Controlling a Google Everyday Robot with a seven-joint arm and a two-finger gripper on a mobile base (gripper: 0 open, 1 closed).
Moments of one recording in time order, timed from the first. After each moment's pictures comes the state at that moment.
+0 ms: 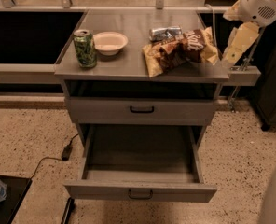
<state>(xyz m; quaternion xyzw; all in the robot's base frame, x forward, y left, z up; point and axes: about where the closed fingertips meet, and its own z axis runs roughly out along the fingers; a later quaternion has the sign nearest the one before) 0.625 -0.252 0.974 -0.60 0.77 0.01 0.24</state>
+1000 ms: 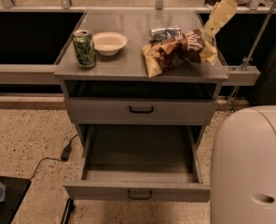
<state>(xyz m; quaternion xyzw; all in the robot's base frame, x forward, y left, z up) 0.713 -0.226 1.016 -0.56 0.76 -0.03 0.32</state>
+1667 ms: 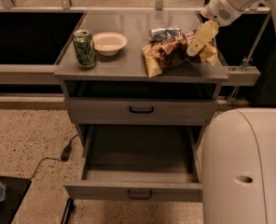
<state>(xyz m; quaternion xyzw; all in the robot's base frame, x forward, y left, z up) 0.741 -0.212 0.945 -0.55 0.78 0.04 0.31</state>
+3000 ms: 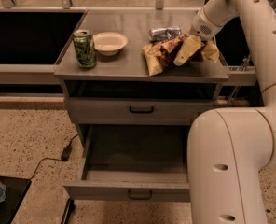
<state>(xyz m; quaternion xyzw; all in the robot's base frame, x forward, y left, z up) 0.768 -0.182 0.882 -0.55 0.79 0.06 0.28</state>
